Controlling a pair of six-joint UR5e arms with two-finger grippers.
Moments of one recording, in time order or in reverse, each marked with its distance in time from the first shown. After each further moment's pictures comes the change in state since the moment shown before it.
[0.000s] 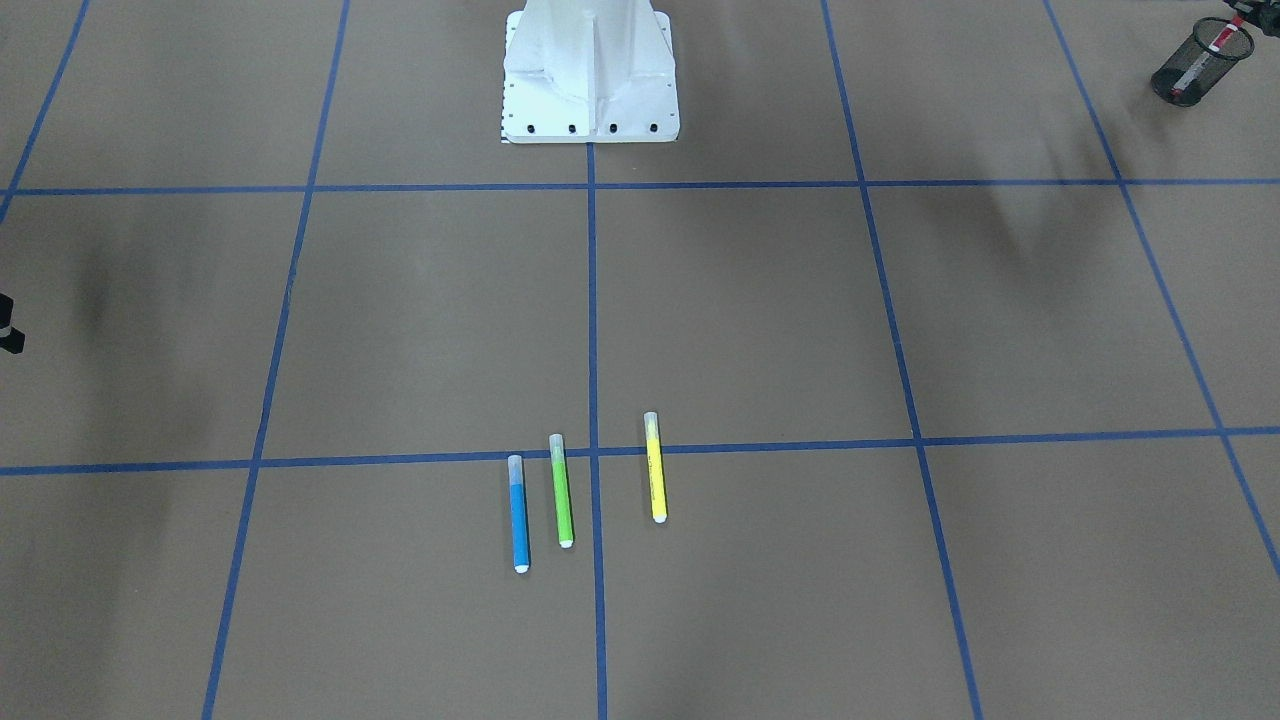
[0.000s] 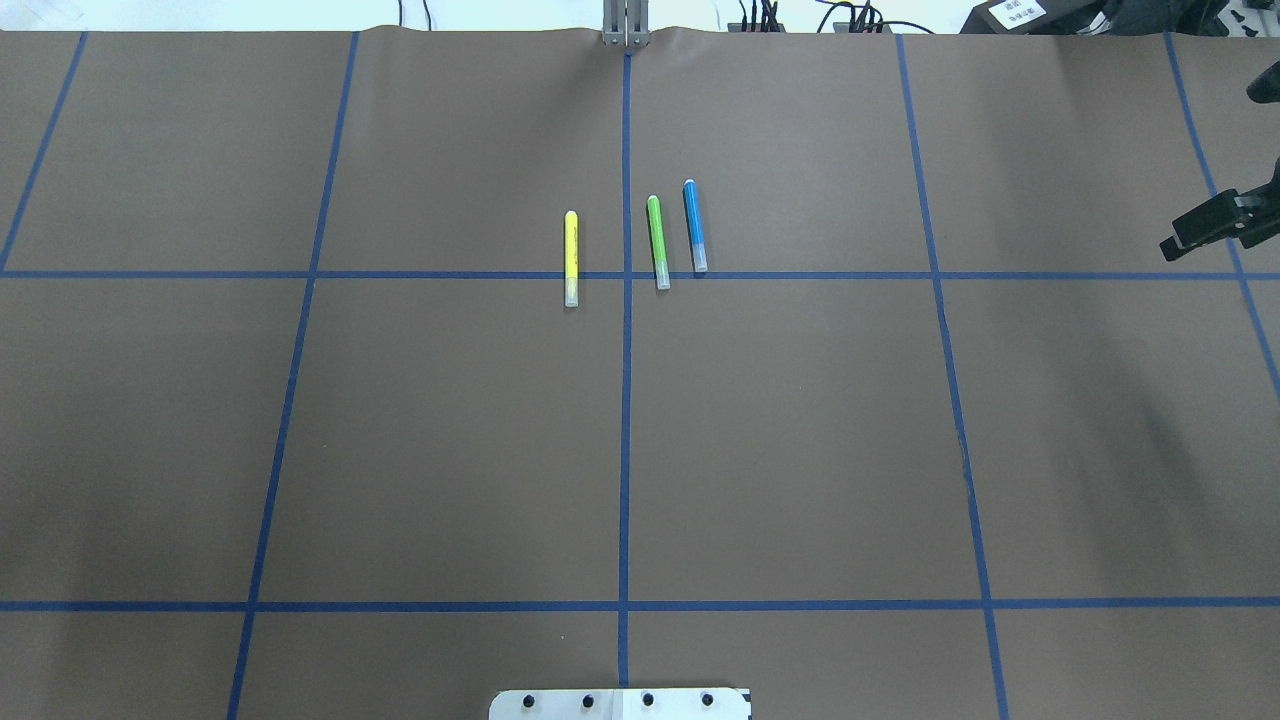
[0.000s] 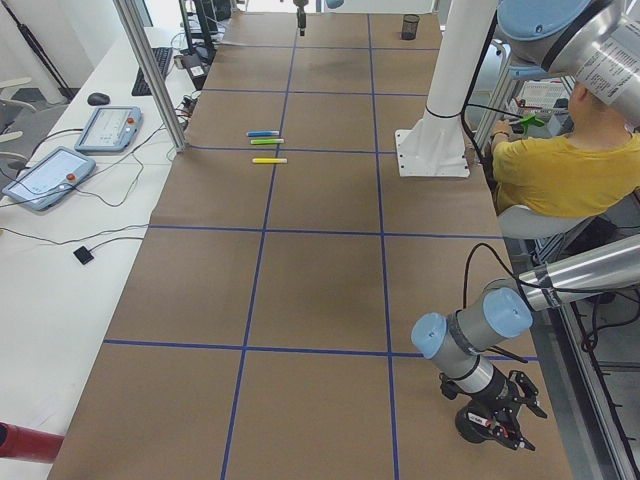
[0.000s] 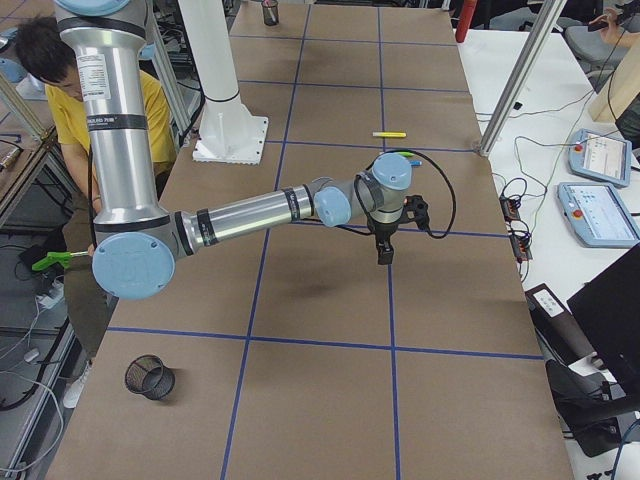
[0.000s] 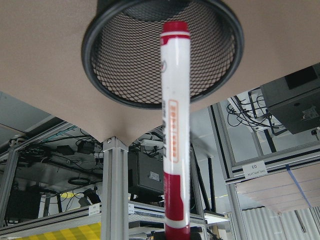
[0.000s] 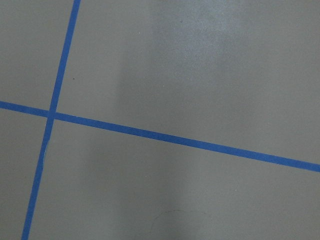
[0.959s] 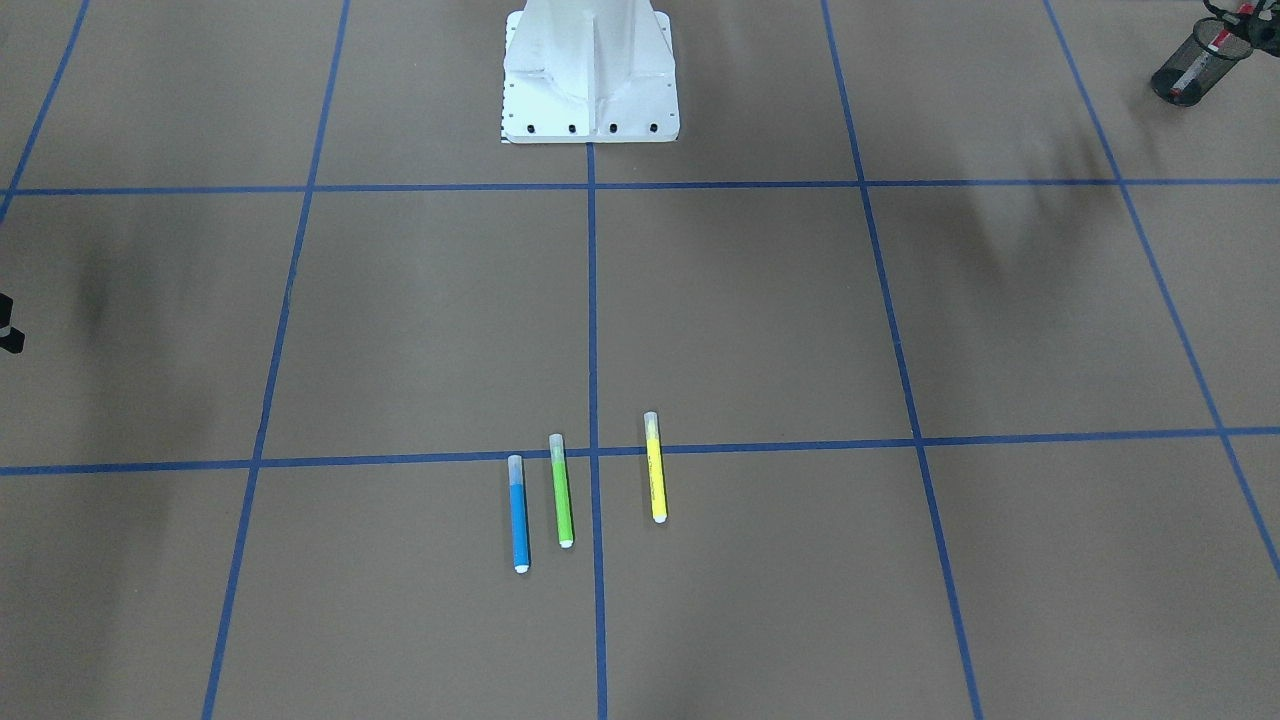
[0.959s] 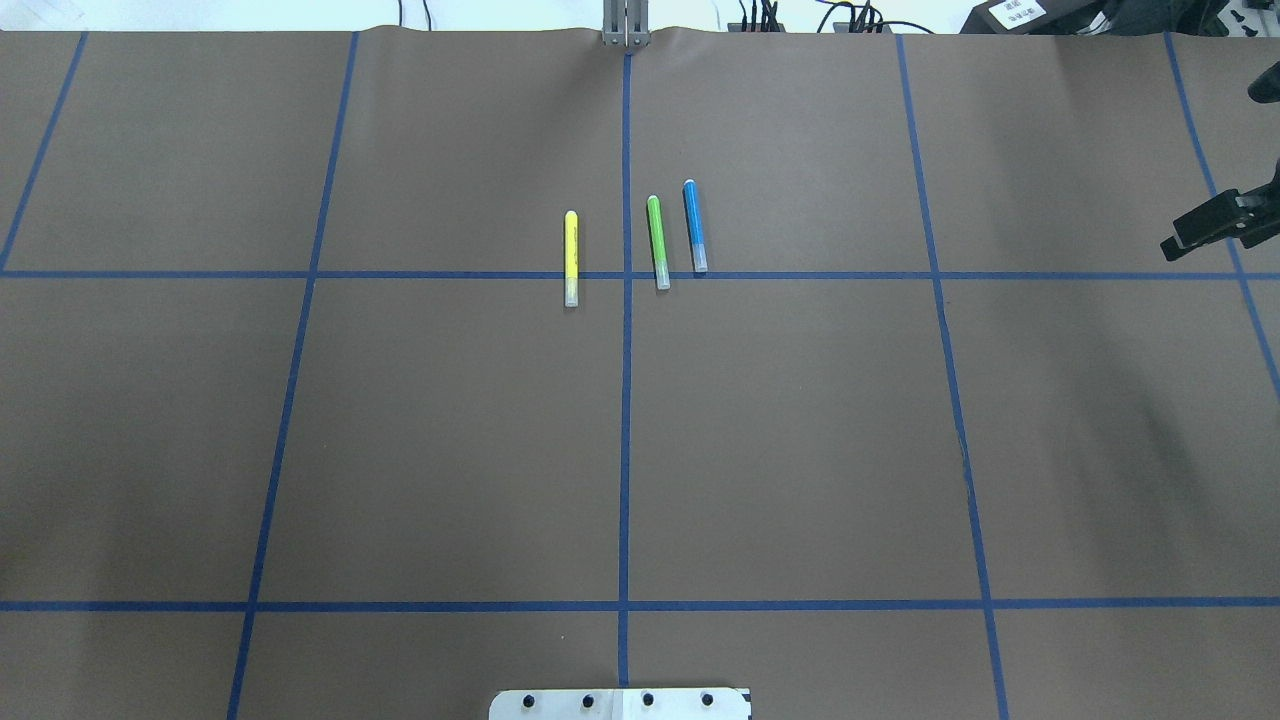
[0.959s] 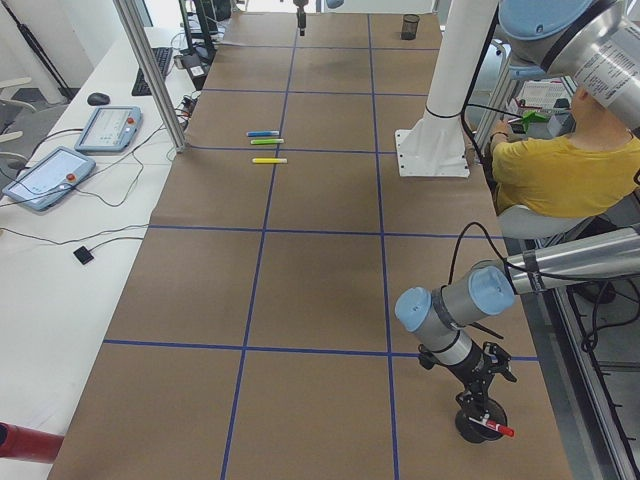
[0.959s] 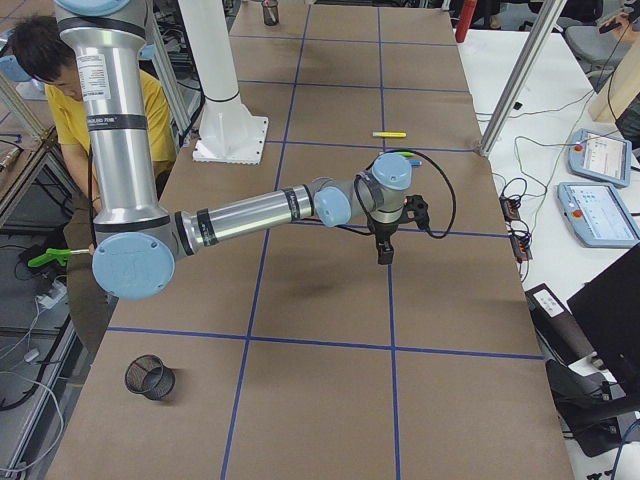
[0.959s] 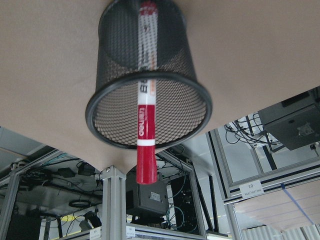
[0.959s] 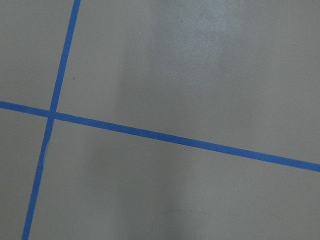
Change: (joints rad) left arm -0.020 -0.038 -0.146 0.060 -0.075 0.002; right arm 0.001 0.000 0.000 0.001 0.002 -0.001
